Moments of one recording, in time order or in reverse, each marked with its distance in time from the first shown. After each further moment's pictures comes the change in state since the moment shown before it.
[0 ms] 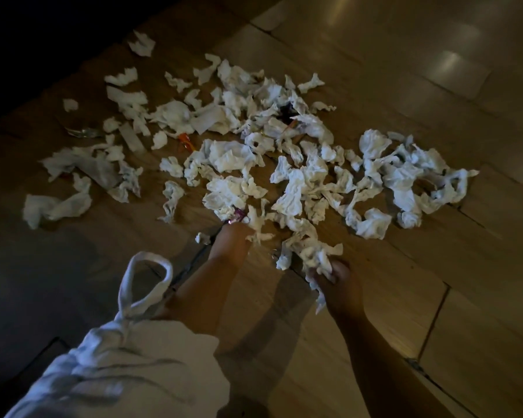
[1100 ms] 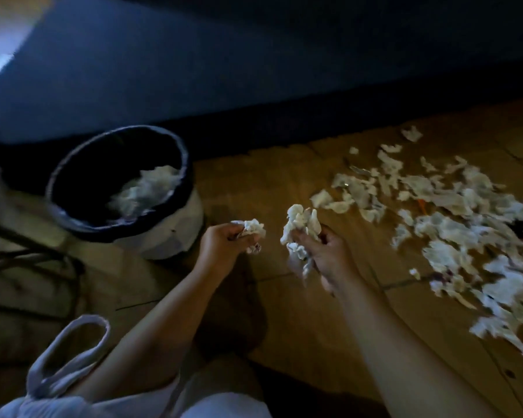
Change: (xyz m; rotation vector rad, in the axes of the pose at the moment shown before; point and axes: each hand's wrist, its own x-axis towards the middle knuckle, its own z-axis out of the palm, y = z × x) left_hand -0.436 -0.213 -0.261 -0.786 0.761 -0.424; right_hand -0.318 -0.316 0.225 0.395 -0.808 -0.172
